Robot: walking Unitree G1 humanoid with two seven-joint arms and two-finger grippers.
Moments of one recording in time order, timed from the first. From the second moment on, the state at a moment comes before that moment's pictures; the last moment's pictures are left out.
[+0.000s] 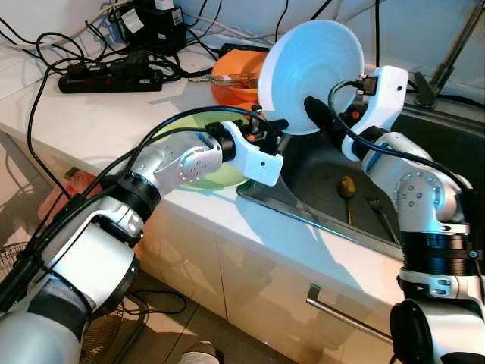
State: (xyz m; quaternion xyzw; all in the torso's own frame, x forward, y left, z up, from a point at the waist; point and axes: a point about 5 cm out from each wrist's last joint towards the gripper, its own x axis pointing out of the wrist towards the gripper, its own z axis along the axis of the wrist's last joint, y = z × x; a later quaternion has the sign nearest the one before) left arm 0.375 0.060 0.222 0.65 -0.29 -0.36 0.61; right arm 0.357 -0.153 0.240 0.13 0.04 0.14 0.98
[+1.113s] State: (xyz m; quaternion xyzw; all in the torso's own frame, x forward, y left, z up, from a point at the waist) left arm 0.367 0.064 0.209 0.65 -0.31 -0.36 0.59; right arm 0.365 -0.160 0.241 0.13 0.04 0.11 0.98
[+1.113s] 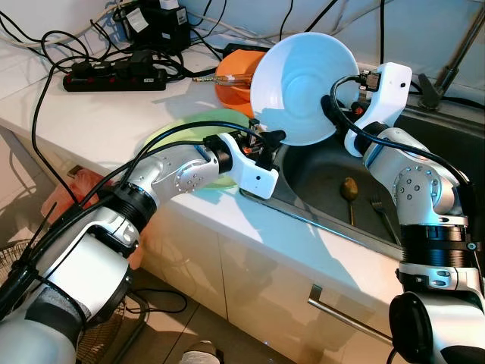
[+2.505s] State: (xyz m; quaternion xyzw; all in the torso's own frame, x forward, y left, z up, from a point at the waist) left arm 0.343 0.057 0.260 0.49 -0.46 -0.34 0.66; right arm 0.367 -0.191 0.223 0.14 0.05 0.00 0.99
